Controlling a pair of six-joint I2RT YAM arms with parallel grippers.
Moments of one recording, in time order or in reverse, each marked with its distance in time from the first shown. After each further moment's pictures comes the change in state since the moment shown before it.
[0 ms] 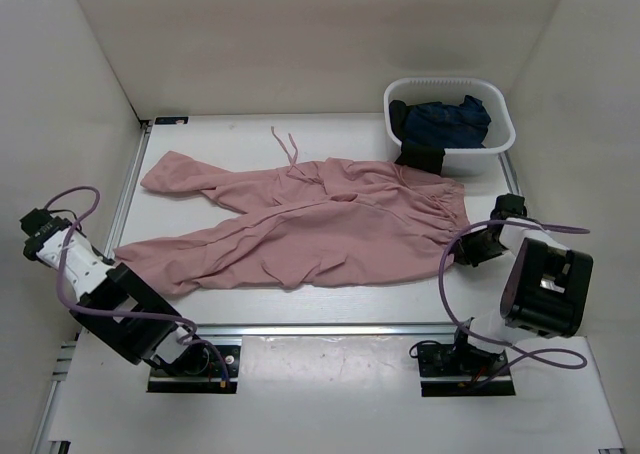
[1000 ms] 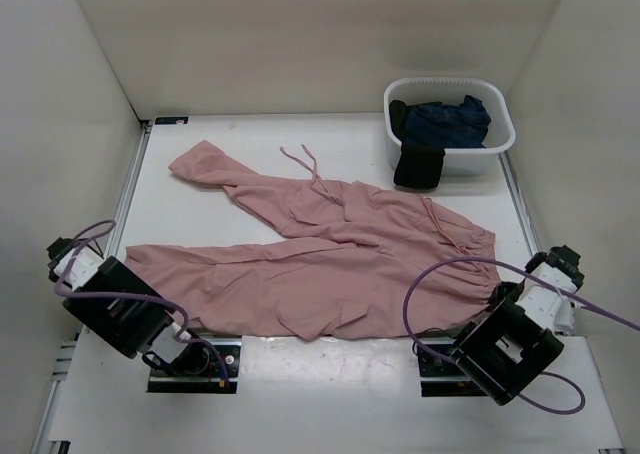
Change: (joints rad) left arm 0.029 0.037 -0.246 0.112 -0.142 0.007; right arm -0.479 -0.404 -0.134 -0.451 0.206 0.131
